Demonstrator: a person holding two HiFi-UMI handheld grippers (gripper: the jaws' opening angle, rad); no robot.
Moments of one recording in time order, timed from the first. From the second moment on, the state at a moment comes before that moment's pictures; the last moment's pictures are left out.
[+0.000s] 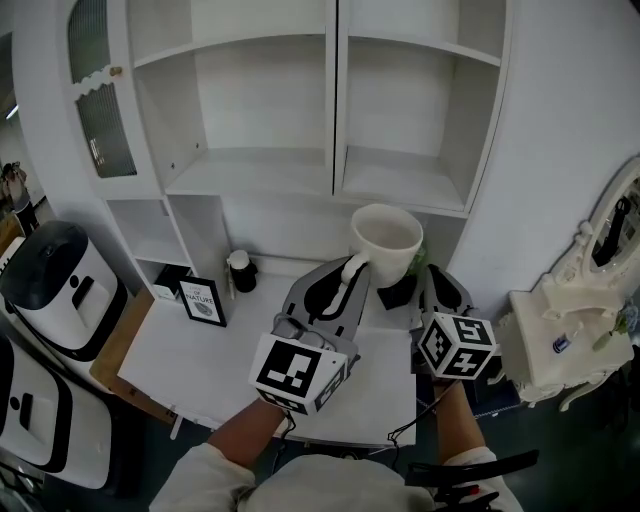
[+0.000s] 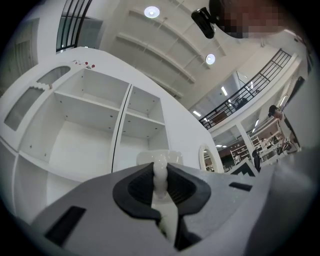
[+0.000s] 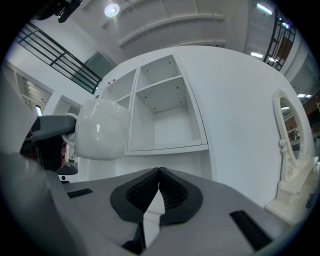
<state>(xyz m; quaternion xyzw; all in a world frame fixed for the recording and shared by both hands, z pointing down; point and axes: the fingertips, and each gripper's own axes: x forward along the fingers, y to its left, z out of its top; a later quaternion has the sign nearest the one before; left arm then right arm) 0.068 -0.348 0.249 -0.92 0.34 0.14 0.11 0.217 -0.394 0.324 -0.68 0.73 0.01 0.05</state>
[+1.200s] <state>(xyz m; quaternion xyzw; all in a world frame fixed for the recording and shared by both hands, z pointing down) 0.105 -0.347 0.123 -0.90 0.35 0.19 0.16 0.245 -0.401 0.194 -0.68 0.73 0.08 0.08</state>
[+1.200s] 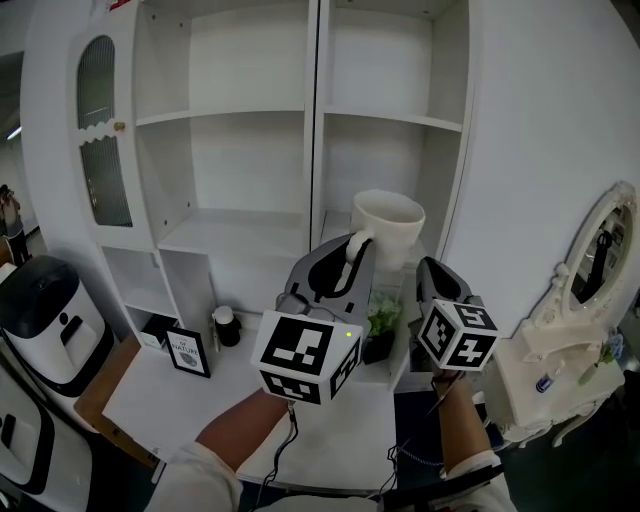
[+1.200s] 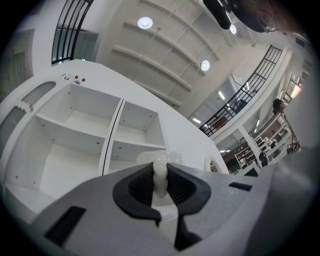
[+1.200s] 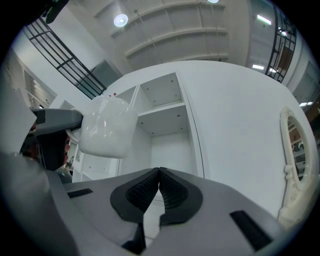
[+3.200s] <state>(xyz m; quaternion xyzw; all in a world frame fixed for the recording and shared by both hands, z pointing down) 0.112 -0.384 -0.017 -0.88 0.37 0.24 0.18 0.243 -0.447 0.156 -0.65 0.75 0.08 0.08</state>
